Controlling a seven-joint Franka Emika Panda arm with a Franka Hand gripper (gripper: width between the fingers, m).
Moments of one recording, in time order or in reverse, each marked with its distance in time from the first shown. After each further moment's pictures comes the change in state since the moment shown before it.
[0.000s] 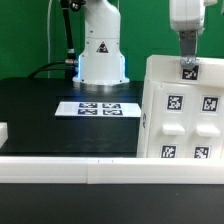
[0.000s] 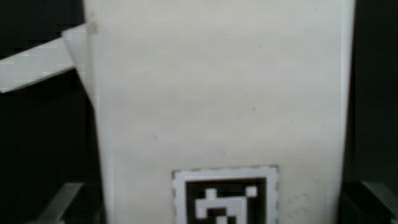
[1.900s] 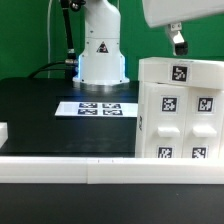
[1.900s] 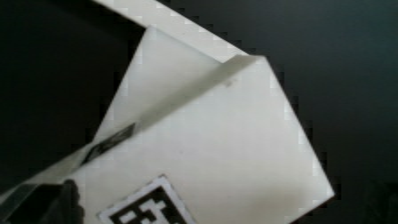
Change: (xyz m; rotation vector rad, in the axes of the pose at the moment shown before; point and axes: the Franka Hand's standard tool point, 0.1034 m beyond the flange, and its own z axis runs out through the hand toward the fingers) arm -0.021 -0.005 -0.019 -0.012 -0.087 -0.961
